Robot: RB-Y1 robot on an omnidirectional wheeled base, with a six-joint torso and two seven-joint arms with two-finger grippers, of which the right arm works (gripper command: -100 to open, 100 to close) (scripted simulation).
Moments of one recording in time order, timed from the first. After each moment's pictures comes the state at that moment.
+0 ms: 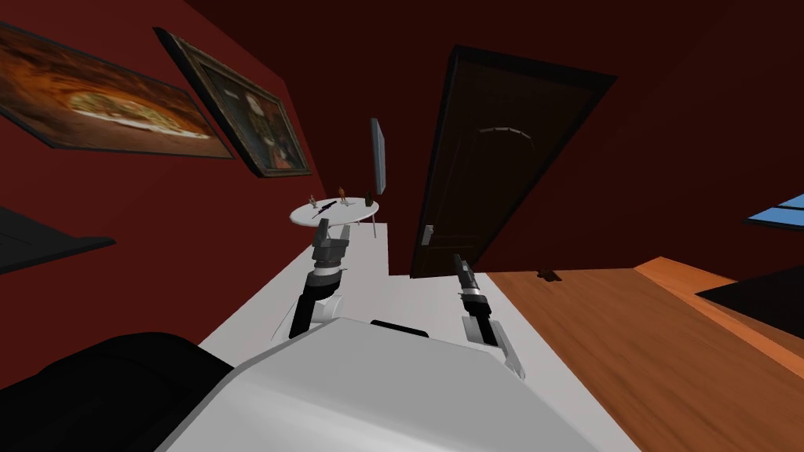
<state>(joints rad) 0.25 -0.14 -0.06 -1.70 0.28 -0.46 0.36</state>
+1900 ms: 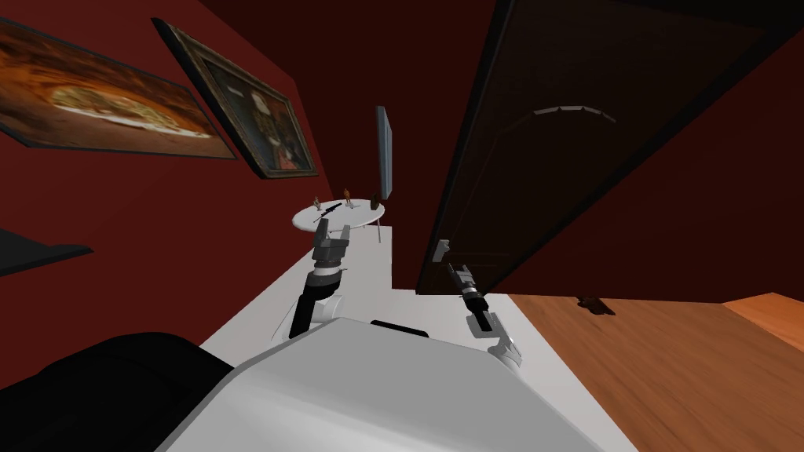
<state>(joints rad) 0.07 -0.24 -0.12 -1.31 0.54 -0.47 0.71</state>
